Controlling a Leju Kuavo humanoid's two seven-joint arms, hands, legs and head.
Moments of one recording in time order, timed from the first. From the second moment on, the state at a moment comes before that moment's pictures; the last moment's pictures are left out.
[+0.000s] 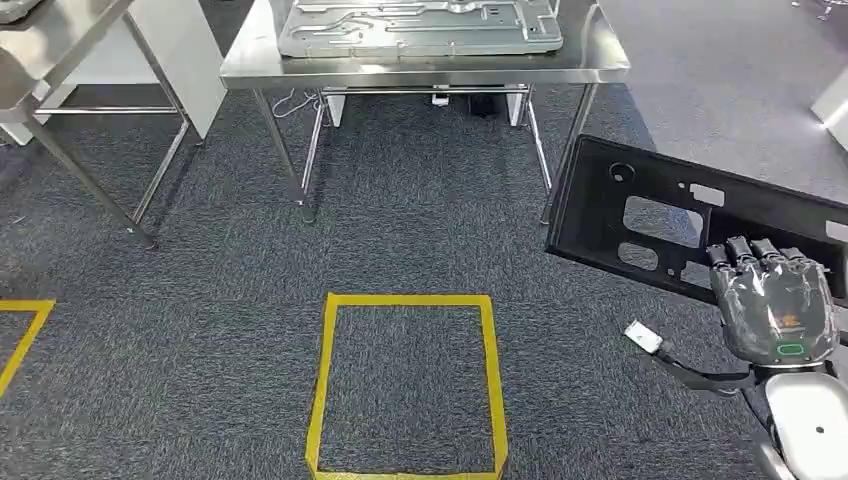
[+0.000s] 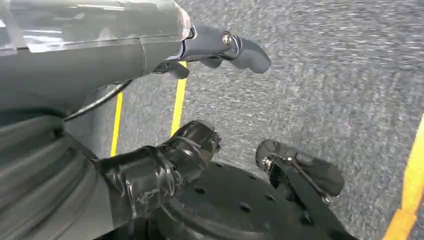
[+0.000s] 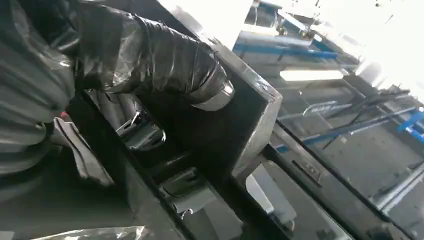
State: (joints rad) left arm 0.37 -0.33 0.18 -0.85 -0.10 0.42 0.10; right arm -0.16 -0.73 0.38 -2.02 1.49 -0.05 0.16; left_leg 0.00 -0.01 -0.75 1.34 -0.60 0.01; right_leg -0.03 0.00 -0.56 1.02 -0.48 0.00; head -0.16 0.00
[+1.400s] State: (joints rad) left arm 0.37 -0.33 0.19 -0.85 -0.23 0.44 0.23; right arm -0.14 -0.63 0.37 -2.01 1.50 0.05 0.17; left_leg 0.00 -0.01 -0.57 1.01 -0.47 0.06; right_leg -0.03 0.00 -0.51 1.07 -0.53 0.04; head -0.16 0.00
